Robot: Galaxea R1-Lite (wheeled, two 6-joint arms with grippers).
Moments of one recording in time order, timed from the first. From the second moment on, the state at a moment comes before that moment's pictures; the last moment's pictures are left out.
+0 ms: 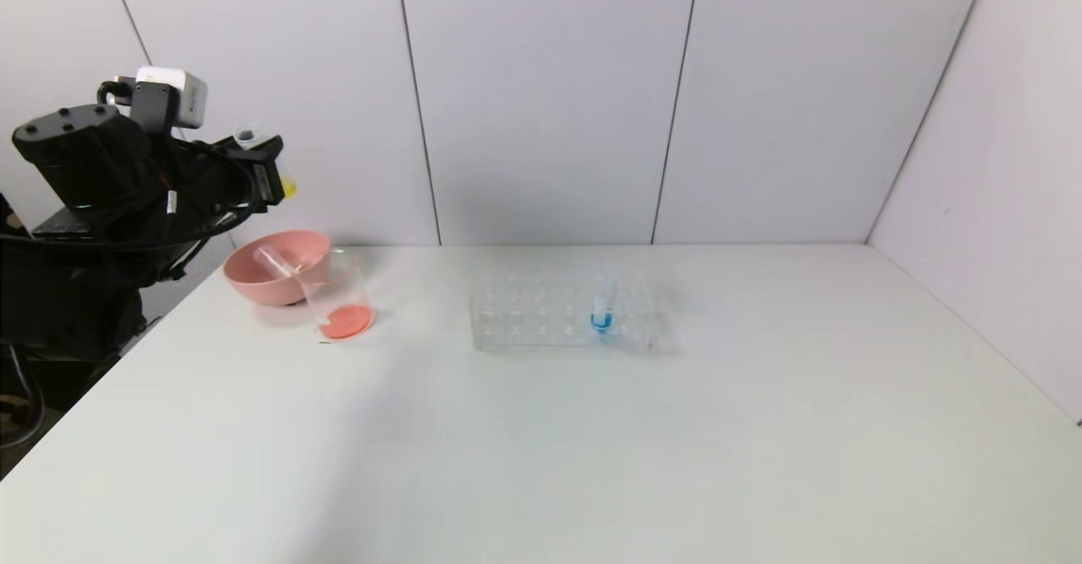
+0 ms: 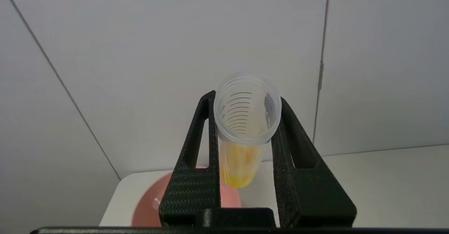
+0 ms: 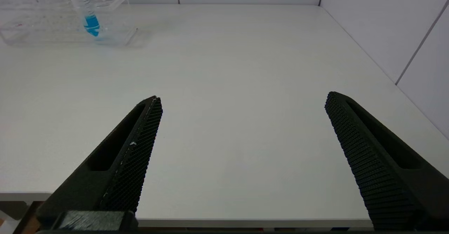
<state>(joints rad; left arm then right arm) 0.03 1.82 -0.95 -1.08 -0.07 0.10 0.00 0.00 0.00 0.00 0.00 0.00</state>
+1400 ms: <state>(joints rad) 0.29 1.92 -1.00 -1.04 -0.53 0.11 0.00 0.00 0.00 0.00 0.00 0.00</state>
